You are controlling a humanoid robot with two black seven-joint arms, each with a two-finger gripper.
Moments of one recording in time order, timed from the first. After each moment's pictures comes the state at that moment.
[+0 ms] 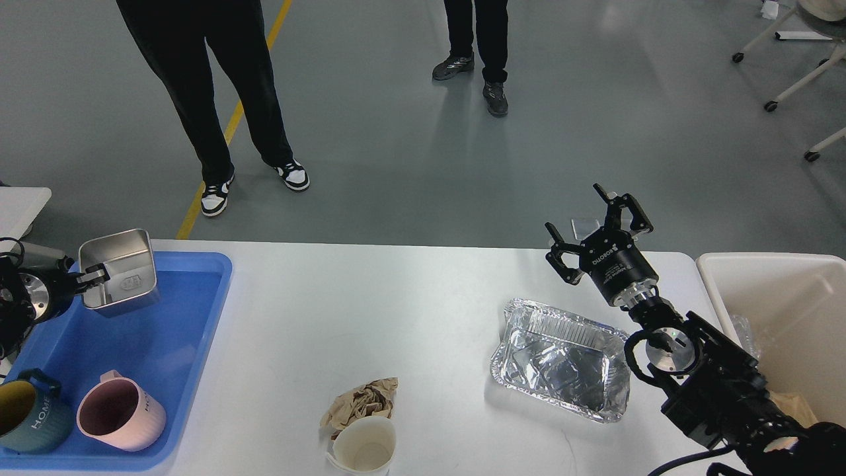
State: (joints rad) left arm -0.81 0.50 -0.30 -0.28 1.27 -0.31 -0.08; right arm 0.60 -0.08 1.07 0.48 -0.19 0.66 0.29
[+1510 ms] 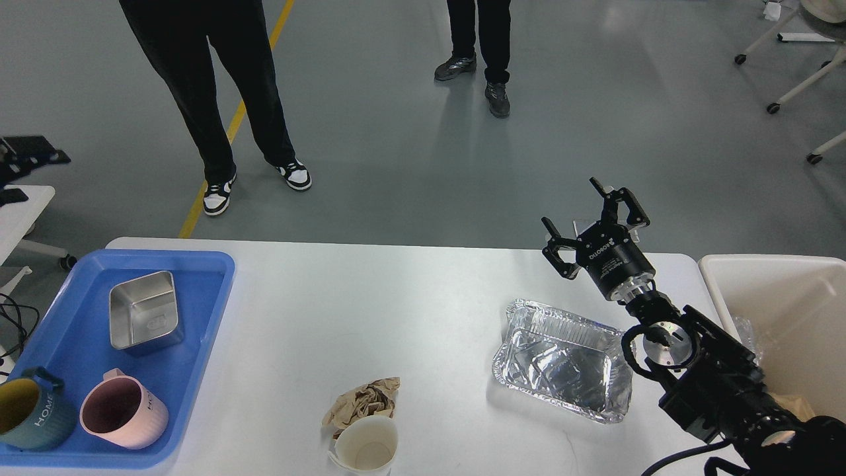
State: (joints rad) left arm -1.20 0.69 -0.22 -0.17 1.00 -0.78 -0.33; right arm 0.62 -0.08 1.06 0.49 -0.19 0.66 0.29
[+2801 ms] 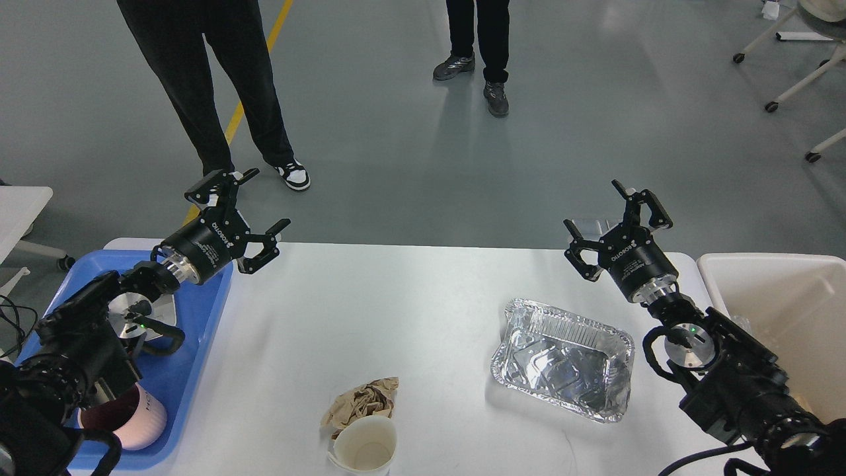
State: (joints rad) left arm -0.80 0.11 -0.85 -0.16 0.16 -0.86 -0.16; right arm 0.61 -0.13 1.06 0.47 -0.19 0.65 0.29
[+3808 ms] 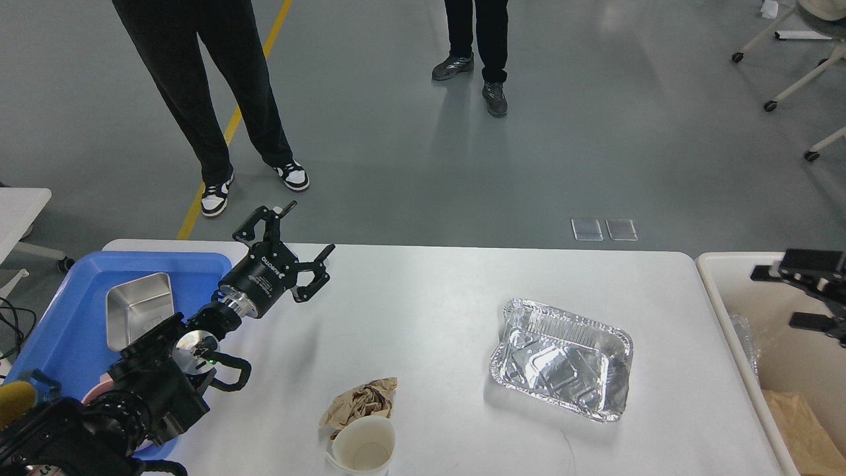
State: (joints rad) left arm -0.73 -0.04 -0.89 -0.17 0.17 -0.82 -0.21; right arm 0.53 -1.39 0.58 1.45 -0.68 0.67 0.05
